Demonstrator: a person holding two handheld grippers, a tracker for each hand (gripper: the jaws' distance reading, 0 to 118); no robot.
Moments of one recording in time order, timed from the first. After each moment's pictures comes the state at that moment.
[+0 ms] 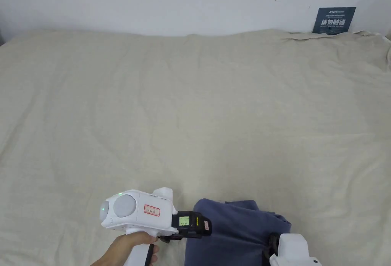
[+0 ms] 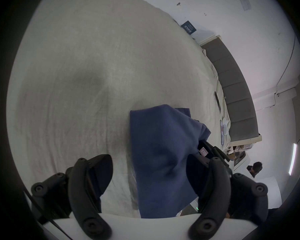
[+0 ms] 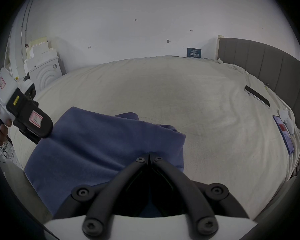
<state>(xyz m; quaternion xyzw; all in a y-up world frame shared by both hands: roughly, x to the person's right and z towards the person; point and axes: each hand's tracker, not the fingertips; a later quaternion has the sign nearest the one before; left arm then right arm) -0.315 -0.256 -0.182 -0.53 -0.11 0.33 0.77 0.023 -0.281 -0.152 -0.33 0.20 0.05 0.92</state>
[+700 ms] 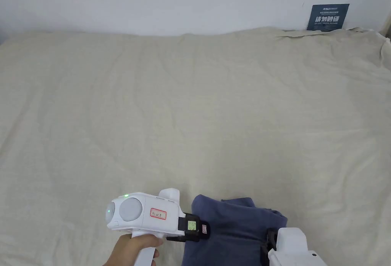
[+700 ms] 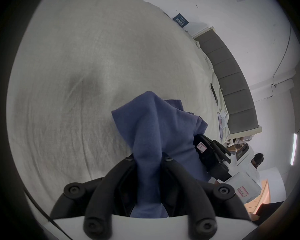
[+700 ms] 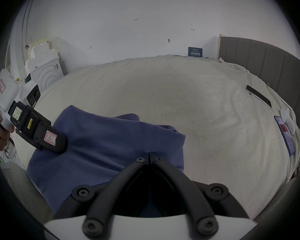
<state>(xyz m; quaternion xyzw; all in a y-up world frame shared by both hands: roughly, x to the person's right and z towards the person) -0.275 -0.232 -0.163 -0.52 -0.14 0.30 0.79 0.028 -0.268 -0.153 -0.33 0.21 0.04 0.92</state>
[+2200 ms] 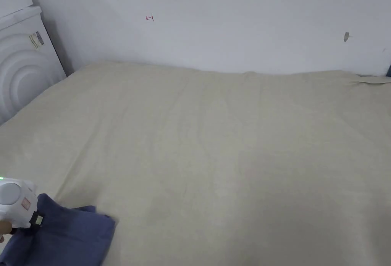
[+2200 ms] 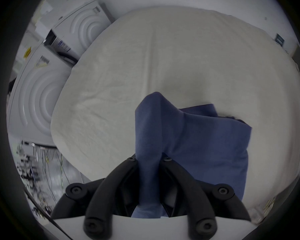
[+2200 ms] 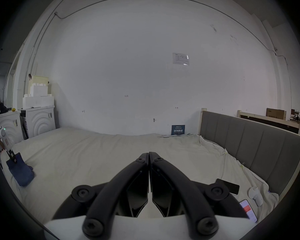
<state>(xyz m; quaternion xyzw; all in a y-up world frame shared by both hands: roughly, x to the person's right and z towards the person) -0.673 -0.159 -0.077 -0.59 0.32 0.08 0.73 0.047 -0.056 -0.205 -0.05 0.15 0.03 0.99</state>
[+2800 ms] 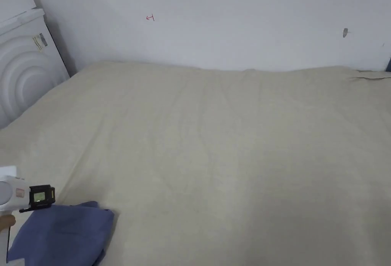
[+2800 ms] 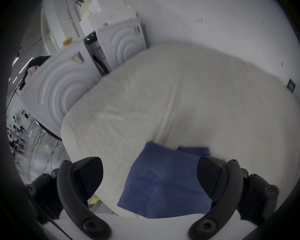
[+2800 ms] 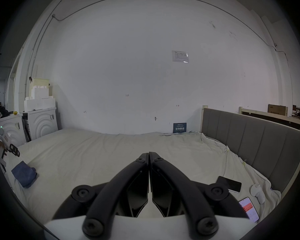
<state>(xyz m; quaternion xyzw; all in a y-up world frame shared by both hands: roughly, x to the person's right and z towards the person) -0.634 -0.095 -0.051 -0.40 0.42 0.11 0.81 0.057 -0.052 -0.199 -0.06 0.17 0.02 0.98</state>
